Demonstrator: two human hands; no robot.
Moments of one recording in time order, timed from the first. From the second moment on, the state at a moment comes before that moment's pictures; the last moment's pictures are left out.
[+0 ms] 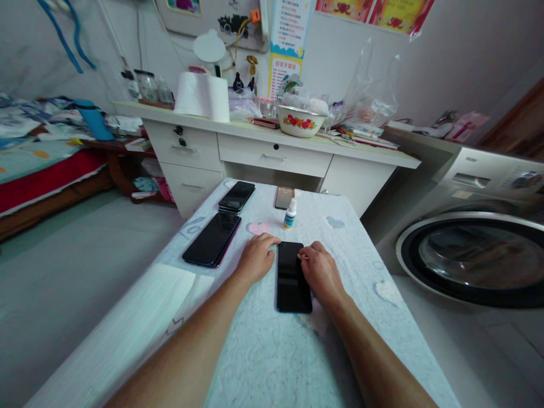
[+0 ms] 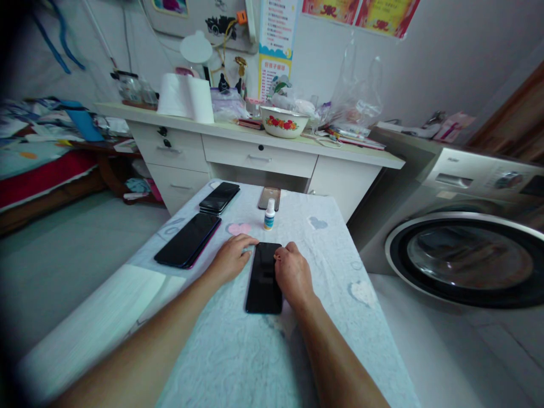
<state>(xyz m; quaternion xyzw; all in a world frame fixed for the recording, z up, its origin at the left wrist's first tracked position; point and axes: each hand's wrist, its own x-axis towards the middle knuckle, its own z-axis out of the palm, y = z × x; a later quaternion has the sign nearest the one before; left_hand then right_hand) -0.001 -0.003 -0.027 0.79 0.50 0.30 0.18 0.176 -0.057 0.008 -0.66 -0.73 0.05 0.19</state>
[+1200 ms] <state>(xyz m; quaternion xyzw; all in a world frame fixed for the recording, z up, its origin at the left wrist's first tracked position) -0.001 -0.003 -0.025 0.79 0.50 0.30 0.19 0.146 -0.069 0.015 -0.59 -0.78 0.10 0.18</state>
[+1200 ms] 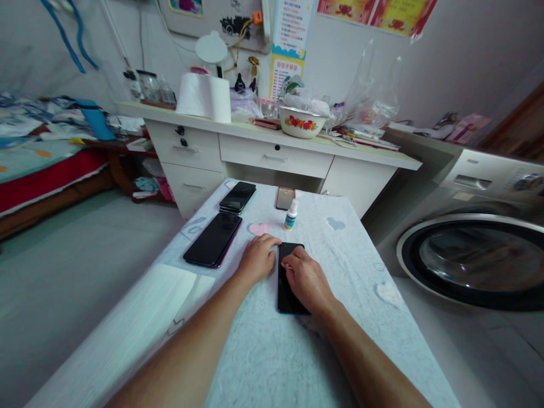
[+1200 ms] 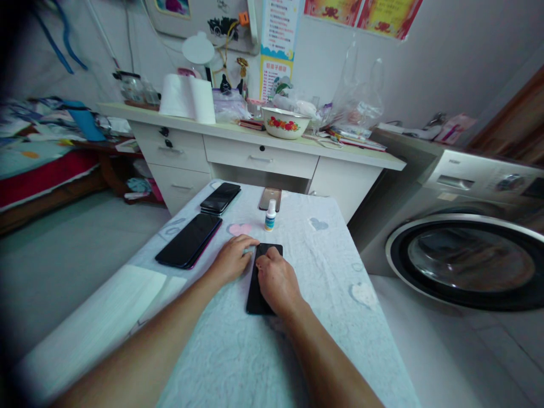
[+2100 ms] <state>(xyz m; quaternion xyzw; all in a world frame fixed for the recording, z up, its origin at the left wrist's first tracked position) -0.003 -0.003 -0.026 0.80 0.50 0.29 0.18 0.180 -0.053 0.007 -0.67 -0.71 0.05 0.20</state>
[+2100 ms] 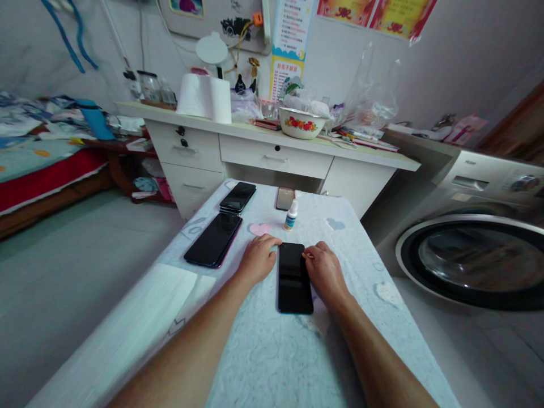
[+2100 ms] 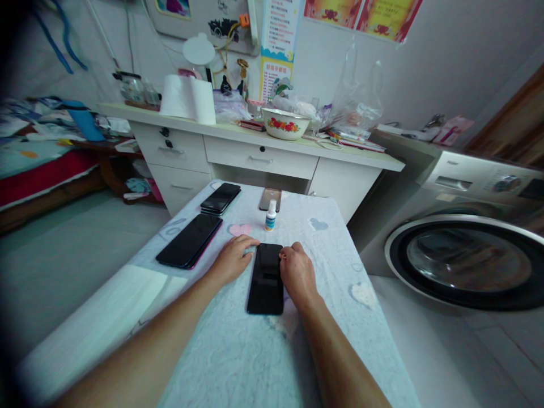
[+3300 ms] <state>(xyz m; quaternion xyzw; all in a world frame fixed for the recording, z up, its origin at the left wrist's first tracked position) -0.002 -0.004 -0.025 0.79 0.51 0.29 0.18 0.146 -0.080 0.014 -0.56 -0.79 0.14 0.19</state>
